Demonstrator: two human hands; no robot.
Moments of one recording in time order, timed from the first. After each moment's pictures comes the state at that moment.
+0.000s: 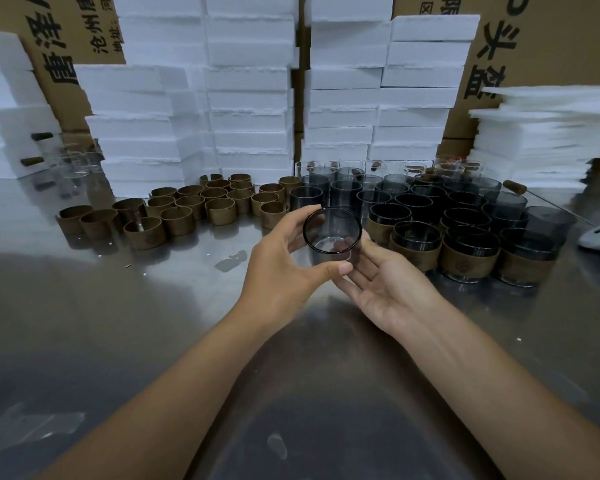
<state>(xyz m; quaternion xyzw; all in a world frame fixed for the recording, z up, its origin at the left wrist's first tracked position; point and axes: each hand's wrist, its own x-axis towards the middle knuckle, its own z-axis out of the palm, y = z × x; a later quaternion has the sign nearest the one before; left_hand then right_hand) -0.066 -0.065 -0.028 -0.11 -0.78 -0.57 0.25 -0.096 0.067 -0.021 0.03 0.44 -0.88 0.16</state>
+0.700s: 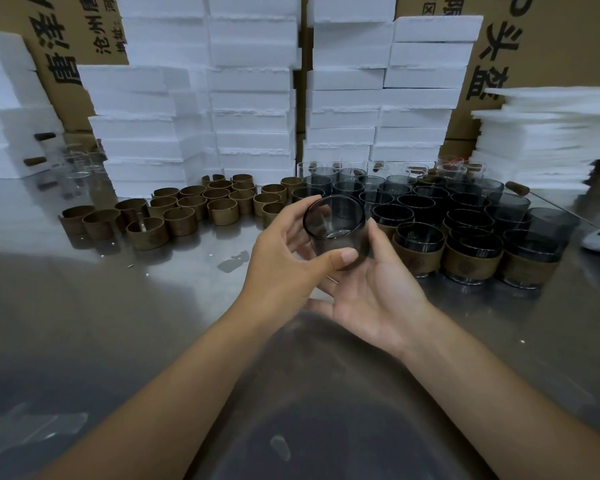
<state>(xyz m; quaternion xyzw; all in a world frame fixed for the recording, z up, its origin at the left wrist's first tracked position) -0.059 -0.063 -0.019 -0.11 -0.72 -0.64 0.24 -0.083 0.060 -0.021 -0.09 0.39 -0.86 0.31</state>
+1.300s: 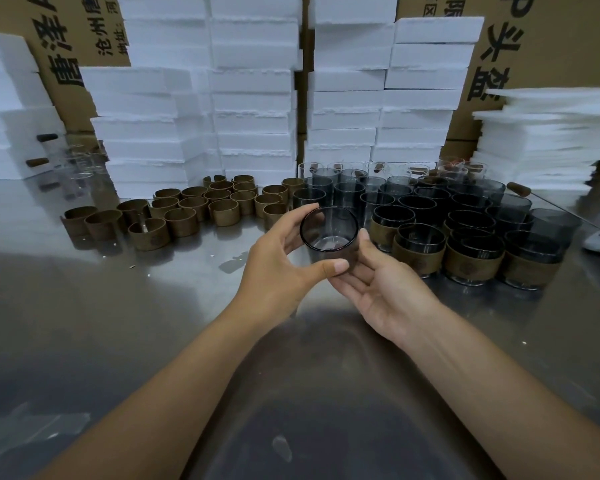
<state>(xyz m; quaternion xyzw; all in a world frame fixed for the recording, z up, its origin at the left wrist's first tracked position) -0.066 -0.074 -0.028 -0.12 -0.77 -0.59 0.24 -0.086 0.063 -0.017 0.00 0.47 -0.87 0.17</state>
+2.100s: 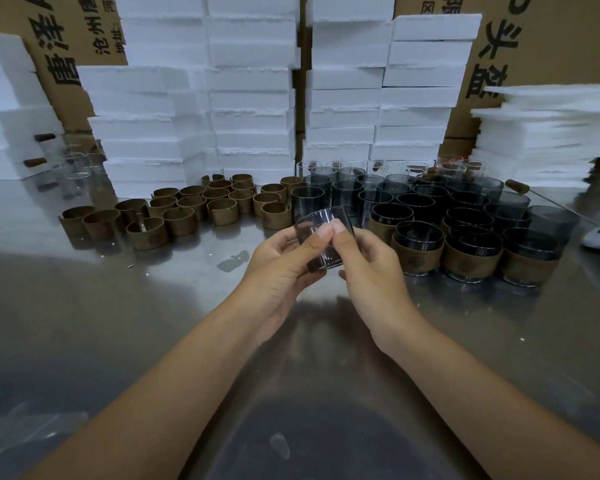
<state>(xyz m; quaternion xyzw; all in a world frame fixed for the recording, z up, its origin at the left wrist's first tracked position) -0.064 -0.067 -0.025 -0.02 -0.57 -0.82 0.07 -0.078 0.050 -0.023 -0.13 0.68 -0.72 -0.06</state>
